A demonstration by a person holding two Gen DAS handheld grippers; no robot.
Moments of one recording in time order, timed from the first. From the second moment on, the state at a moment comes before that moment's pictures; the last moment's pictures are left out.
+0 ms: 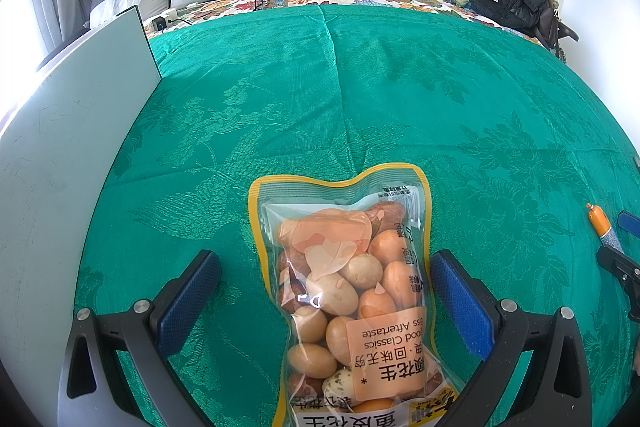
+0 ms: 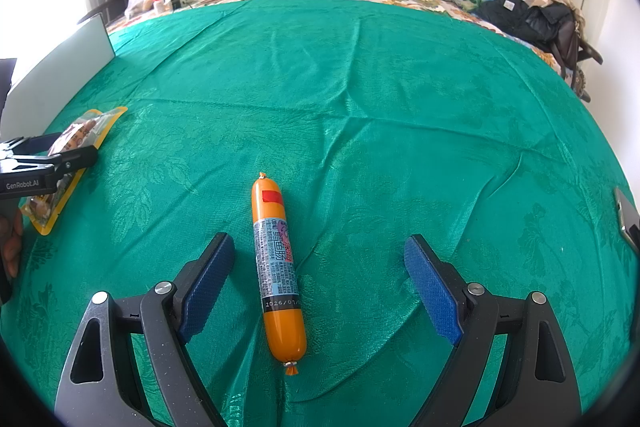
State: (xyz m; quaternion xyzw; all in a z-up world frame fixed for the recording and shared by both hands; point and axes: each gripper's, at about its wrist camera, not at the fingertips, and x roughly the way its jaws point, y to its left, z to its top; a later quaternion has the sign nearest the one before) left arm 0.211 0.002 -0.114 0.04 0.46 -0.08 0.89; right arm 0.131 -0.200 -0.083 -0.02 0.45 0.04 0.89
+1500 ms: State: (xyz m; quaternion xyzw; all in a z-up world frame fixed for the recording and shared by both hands) left arm 0.112 0.184 0.107 -0.14 0.40 -0.11 0.90; right arm 0.169 -0.027 0.093 -0.01 0.52 0.26 0.82
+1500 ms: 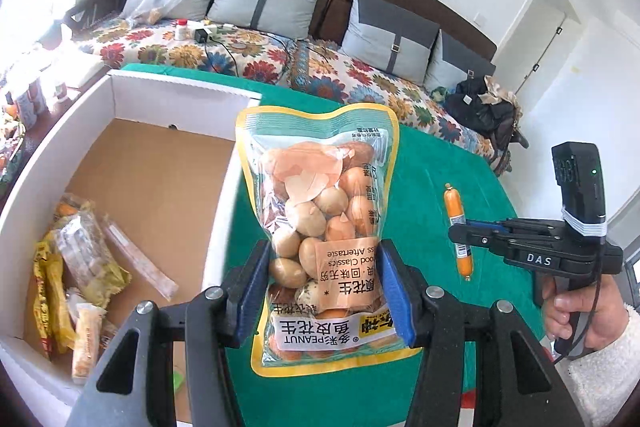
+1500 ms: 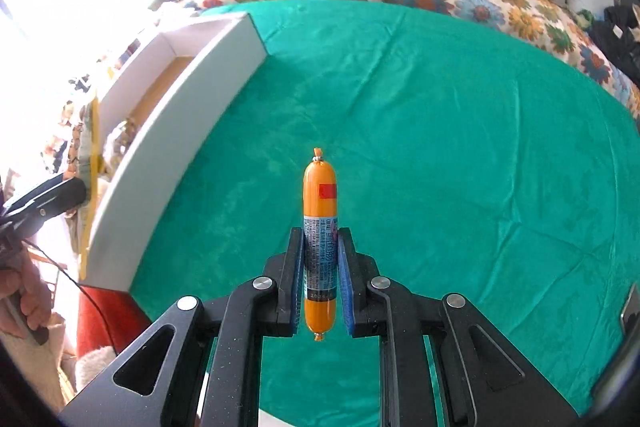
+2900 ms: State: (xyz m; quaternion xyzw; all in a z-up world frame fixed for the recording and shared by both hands) left arm -0.004 0.303 0.103 -0.06 0.30 0.32 0.90; right arm 0.105 0.180 0.131 -0.14 0.33 0.38 0.85
